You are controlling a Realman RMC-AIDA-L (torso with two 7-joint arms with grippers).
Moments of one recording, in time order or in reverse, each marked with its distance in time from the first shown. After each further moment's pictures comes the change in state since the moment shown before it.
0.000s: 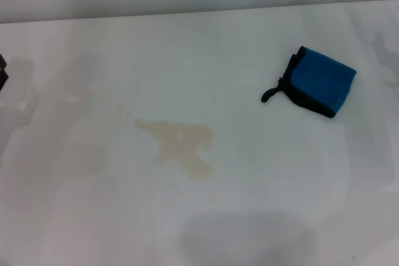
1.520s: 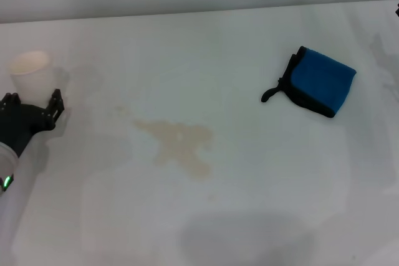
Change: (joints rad) left arm -0.037 -0.011 -0.002 0.234 -0.085 -0.331 0.354; right arm -0.009 0.004 -0.015 -0.003 -0.002 -0.001 0.000
